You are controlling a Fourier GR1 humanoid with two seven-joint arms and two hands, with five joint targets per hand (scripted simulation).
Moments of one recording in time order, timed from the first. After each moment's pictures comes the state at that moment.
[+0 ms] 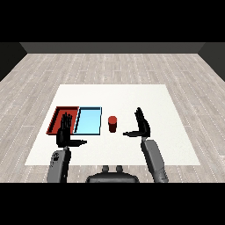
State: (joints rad) left arm 0.02 0.05 0.07 -1.63 0.12 -0.11 -0.45; right arm -0.20 0.00 0.06 -1.38 -0.11 -0.01 -0.26
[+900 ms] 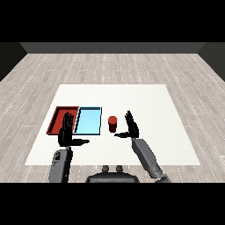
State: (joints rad) left arm 0.01 0.04 0.05 -1.63 0.10 -0.08 -0.44; right arm -0.31 0.00 0.26 -1.07 -0.34 -0.13 -0.46
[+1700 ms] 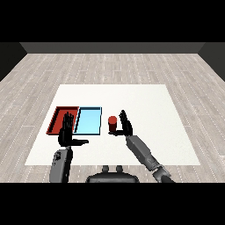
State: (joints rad) left arm 0.01 0.04 0.06 -1.60 0.12 -0.10 -0.48; right arm -0.48 0.00 0.42 -0.84 -0.59 -0.20 -0.58
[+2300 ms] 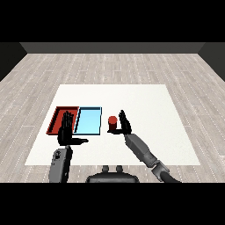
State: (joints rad) left arm -0.01 0.04 0.07 -1.61 0.13 -0.10 -0.45; right arm -0.55 0.00 0.47 -0.72 -0.69 -0.22 -0.62
